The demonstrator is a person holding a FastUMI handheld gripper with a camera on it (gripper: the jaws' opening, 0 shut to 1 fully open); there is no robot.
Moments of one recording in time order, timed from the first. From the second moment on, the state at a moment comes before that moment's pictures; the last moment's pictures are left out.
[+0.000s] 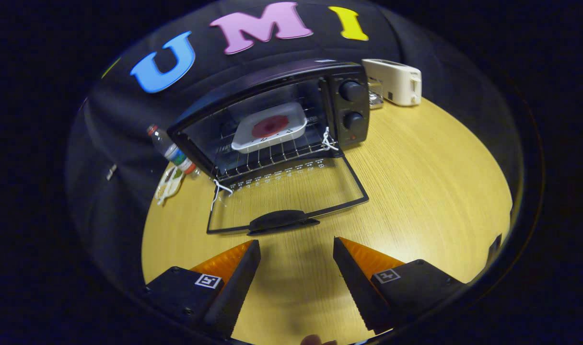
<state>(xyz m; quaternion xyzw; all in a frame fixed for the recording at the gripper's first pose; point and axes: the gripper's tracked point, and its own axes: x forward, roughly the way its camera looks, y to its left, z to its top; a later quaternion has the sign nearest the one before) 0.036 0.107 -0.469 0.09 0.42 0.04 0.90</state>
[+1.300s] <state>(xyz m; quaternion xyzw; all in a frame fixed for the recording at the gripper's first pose) 0.061 0.129 -0.510 0.02 0.47 0.02 0.88</state>
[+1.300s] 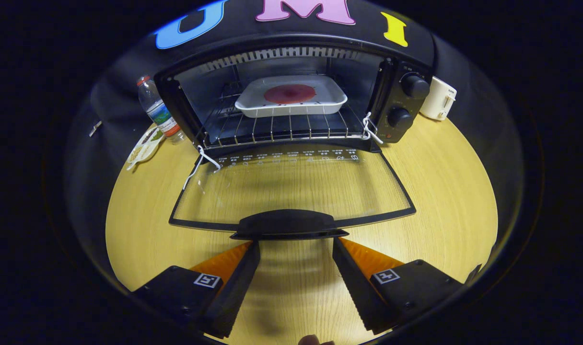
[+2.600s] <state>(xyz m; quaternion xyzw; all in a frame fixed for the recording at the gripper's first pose) 0.100 0.116 -0.320 0.03 0.24 0.05 0.97</state>
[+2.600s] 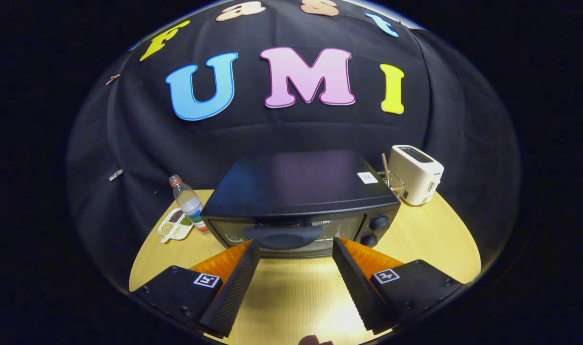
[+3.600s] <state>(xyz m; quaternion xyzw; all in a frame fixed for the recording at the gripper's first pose) -0.005 -0.043 -0.065 0.04 0.05 0.06 1.00</state>
